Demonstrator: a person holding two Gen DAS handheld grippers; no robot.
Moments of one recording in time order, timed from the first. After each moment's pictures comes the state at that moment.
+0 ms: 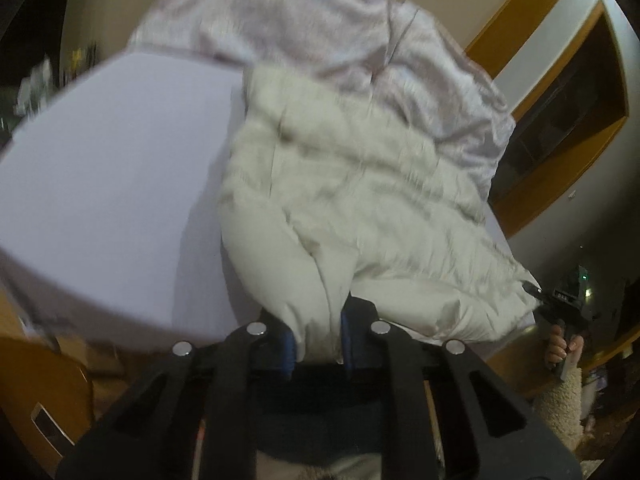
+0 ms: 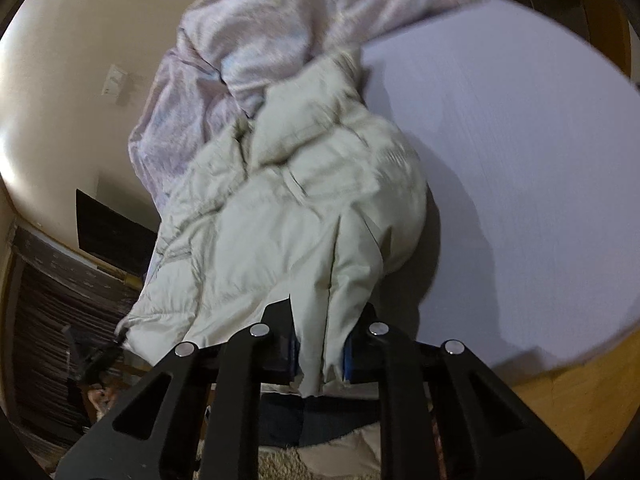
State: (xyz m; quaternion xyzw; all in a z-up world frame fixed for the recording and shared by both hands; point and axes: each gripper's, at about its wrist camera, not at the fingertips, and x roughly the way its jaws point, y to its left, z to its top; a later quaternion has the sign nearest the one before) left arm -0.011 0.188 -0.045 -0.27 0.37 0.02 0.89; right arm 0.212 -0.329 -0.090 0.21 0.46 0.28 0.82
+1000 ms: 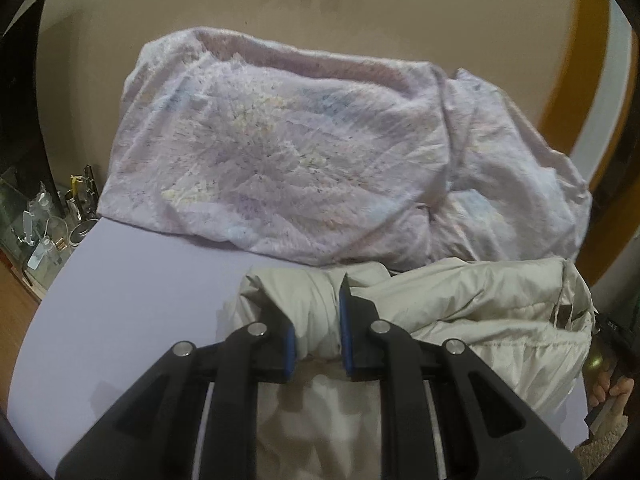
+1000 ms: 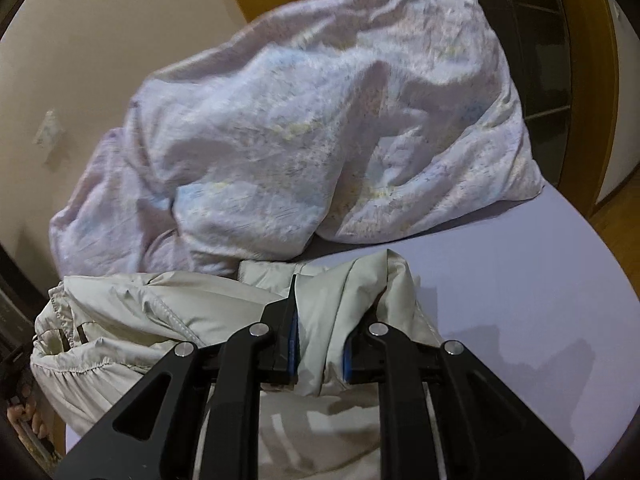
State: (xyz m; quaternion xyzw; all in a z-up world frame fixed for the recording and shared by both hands) left arm 0.276 0.277 0.031 -0.19 0.32 0.14 0.91; right arm 0.437 -0.188 0.009 0.13 0.34 0.14 0.92
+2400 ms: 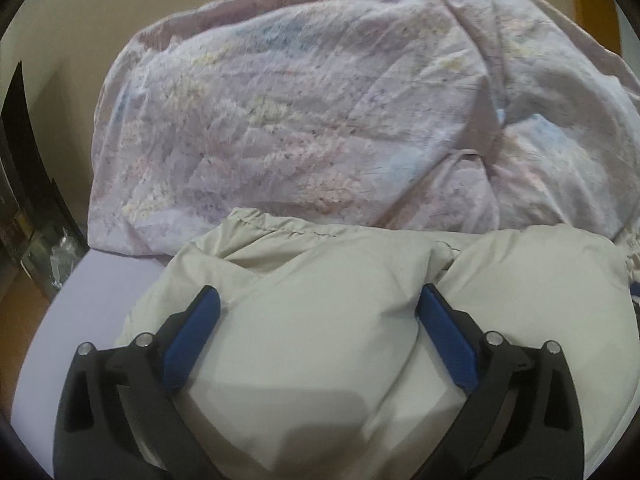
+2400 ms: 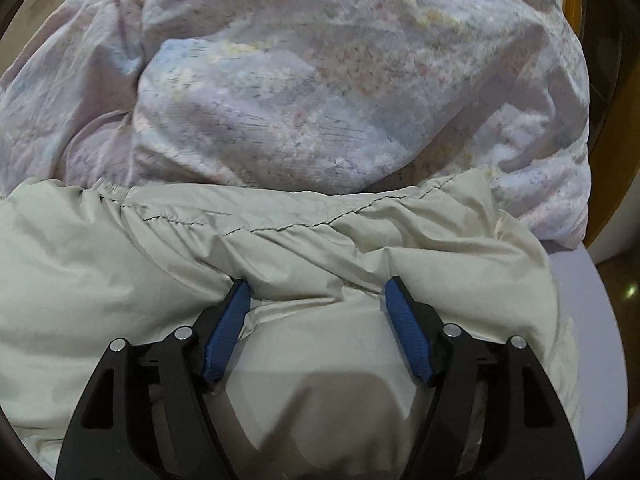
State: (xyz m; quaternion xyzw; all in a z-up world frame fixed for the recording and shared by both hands) left arm 0.383 0.204 -0.050 -0.07 0.35 0.24 0.90; right arm 0.495 -0.067 -0.085 -0.07 0.36 0.10 0.92
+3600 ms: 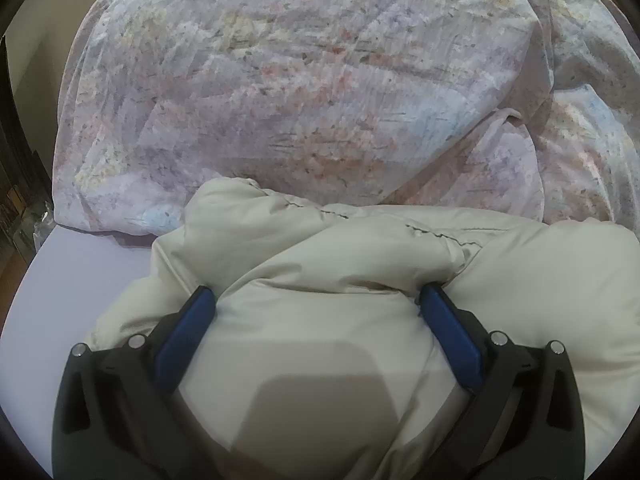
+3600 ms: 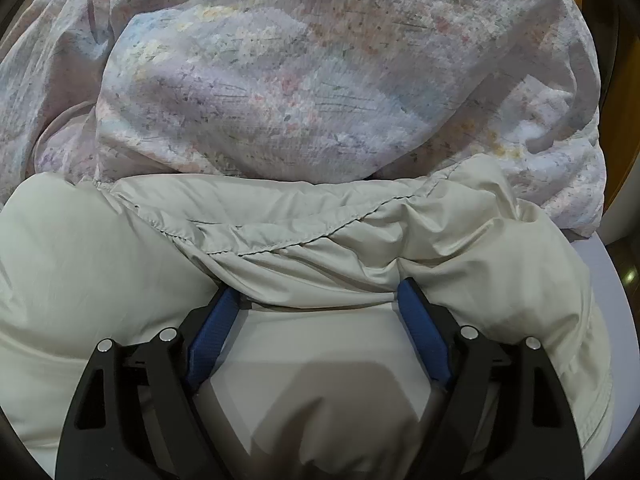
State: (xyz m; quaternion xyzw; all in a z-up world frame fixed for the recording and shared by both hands) left arm 0.442 0.230 -0.107 -0.09 0.40 0.24 0.88; right arm 0.539 -0.048 -0.124 -0.06 0.38 0.08 0.92
